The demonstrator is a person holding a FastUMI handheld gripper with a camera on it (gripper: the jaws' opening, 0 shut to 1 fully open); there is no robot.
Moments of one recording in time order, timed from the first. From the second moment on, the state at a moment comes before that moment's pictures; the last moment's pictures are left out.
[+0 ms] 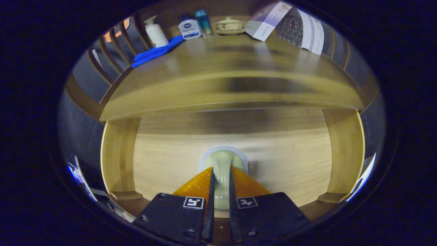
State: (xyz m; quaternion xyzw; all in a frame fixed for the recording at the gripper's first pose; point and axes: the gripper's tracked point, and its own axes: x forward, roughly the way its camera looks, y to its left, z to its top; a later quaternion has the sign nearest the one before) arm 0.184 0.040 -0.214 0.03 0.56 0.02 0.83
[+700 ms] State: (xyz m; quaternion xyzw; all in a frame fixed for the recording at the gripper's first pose) arm 0.205 0.035 -0.094 0.02 0.49 0.04 0.87
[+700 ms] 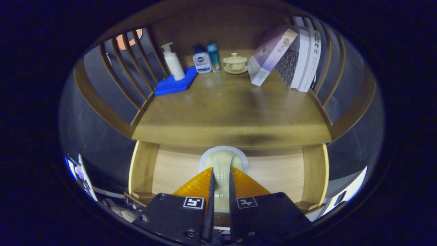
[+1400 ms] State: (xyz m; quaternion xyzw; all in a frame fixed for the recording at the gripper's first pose) arm 0.325 0.040 -0.075 0.02 0.49 0.01 0.87
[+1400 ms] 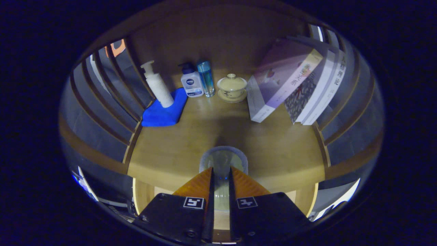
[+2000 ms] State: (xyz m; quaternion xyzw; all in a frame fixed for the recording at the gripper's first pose) arm 0.354 0.037 -0.104 0.03 0.49 0.01 0.87
